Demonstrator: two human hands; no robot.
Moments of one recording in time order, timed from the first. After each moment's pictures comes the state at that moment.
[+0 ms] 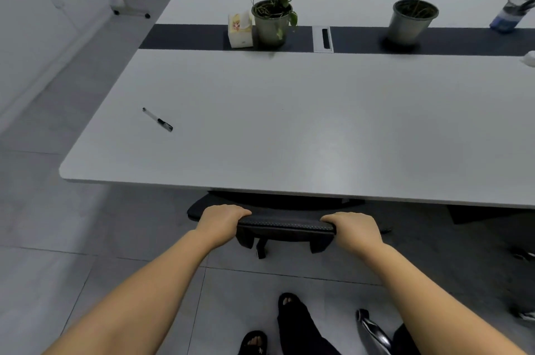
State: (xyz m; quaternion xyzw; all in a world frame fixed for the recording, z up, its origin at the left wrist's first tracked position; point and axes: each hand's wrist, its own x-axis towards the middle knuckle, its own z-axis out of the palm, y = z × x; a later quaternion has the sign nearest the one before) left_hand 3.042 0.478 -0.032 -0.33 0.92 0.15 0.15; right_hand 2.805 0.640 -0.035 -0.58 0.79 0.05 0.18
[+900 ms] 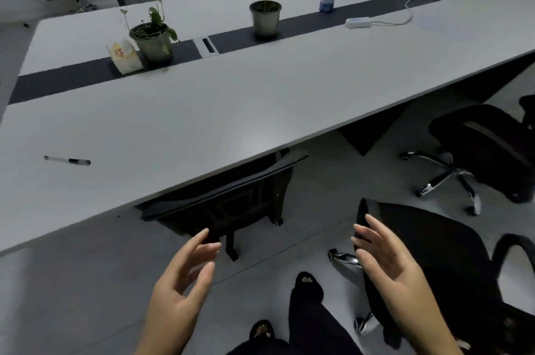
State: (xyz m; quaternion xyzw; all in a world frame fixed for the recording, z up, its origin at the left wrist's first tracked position) left_hand 3.172 0.644 0.067 -0.27 0.74 0.58 -0.22; right_hand 3.016 0.877 0.079 -0.13 0.76 -0.62 0.18
